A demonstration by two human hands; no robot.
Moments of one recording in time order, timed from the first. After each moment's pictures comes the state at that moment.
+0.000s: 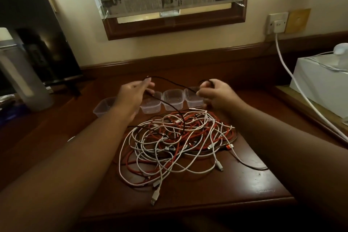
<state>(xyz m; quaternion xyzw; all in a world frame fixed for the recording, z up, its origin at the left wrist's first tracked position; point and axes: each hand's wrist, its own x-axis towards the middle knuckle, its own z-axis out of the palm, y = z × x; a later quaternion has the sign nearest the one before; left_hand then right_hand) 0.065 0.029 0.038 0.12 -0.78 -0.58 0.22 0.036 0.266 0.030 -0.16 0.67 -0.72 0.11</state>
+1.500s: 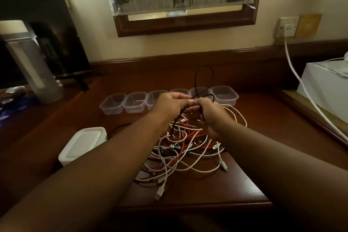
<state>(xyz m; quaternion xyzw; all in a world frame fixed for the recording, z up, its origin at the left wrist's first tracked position) 0.081 0.093 0.019 0.07 -0.79 -0.60 0.09 0.054 0.223 -0.004 -0.05 0.60 -0.78 0.18</state>
